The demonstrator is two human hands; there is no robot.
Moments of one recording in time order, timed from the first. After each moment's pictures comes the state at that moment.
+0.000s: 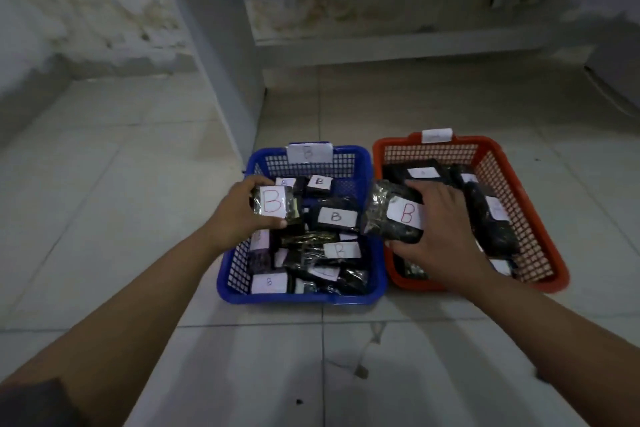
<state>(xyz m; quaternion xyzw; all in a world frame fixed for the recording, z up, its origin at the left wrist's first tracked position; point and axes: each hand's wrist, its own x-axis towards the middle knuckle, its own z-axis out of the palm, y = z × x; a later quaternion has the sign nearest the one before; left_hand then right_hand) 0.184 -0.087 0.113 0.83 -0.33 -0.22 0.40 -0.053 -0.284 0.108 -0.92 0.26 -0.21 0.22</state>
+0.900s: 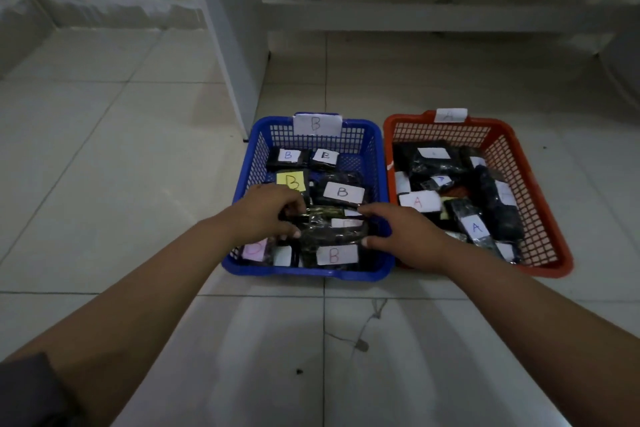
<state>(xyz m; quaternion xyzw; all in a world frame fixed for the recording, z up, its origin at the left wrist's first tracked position) 0.170 -0.087 0.088 0.81 -0.53 -0.21 0.13 -0.024 -0.256 0.097 -0.91 0.20 0.07 0.35</state>
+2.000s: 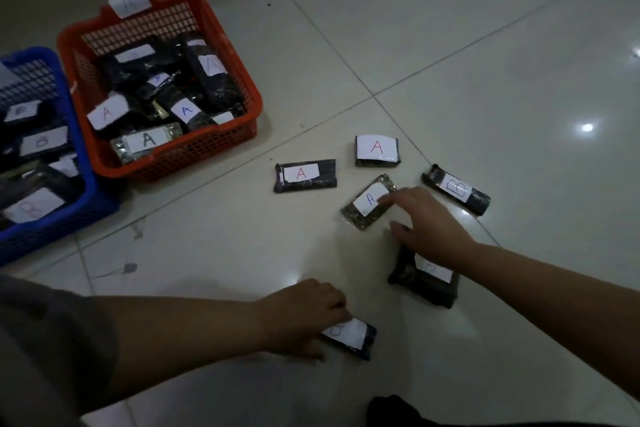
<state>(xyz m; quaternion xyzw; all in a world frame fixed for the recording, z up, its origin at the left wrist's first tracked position) -0.272 -0.149 -0.025 0.32 -0.90 -0.28 -0.03 -0.488 -0.296 0.034 -0.85 0.45 -0.02 0.28</state>
